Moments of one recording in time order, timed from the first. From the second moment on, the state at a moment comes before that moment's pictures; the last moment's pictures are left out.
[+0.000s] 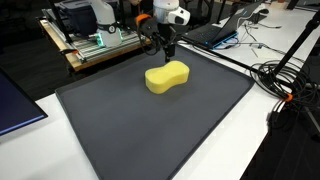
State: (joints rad) arm -0.09 0.19 0.11 -2.24 0.02 2.35 -1.32
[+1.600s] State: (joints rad) arm -0.02 -0.06 0.03 -2.24 0.18 2.27 -0.52
